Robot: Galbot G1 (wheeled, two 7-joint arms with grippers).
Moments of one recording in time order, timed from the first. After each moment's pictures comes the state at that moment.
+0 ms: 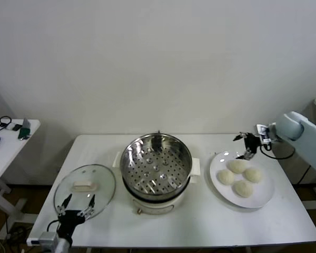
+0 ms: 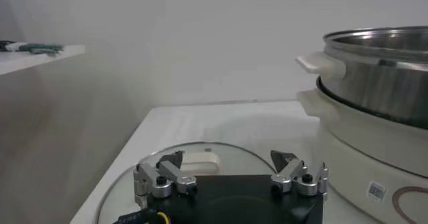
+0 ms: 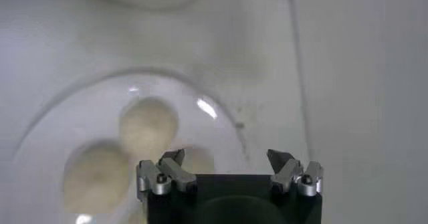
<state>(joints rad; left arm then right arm) 1.66 -1.40 -0.74 -1.96 -0.18 0.13 0.11 0.26 0.68 -1.03 0.96 0.13 0.02 -1.09</state>
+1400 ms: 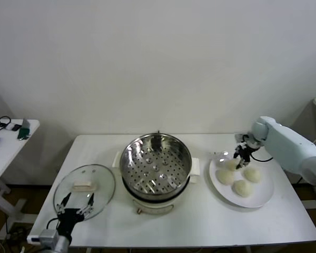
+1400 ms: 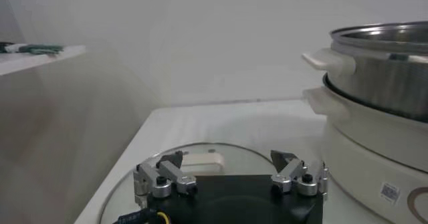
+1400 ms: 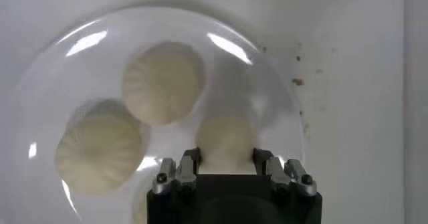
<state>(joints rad) 1.64 -1.39 -0.75 -1.94 -0.18 0.13 0.11 0.35 0.93 -1.13 0.73 0.14 0.07 -1.14</state>
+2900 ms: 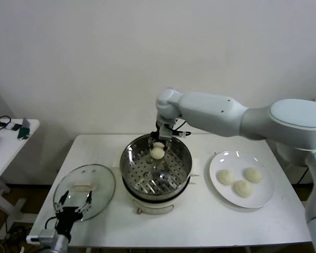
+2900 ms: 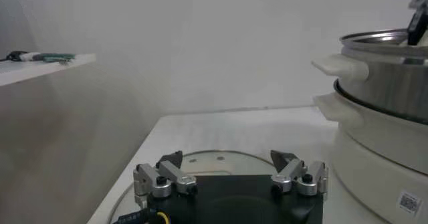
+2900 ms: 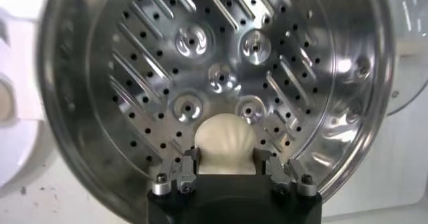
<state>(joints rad) 1.63 -1.40 -0.75 -1.91 -0.17 0.08 0.09 0.51 1.41 -1.37 0.96 -0.20 0.63 -0.96</state>
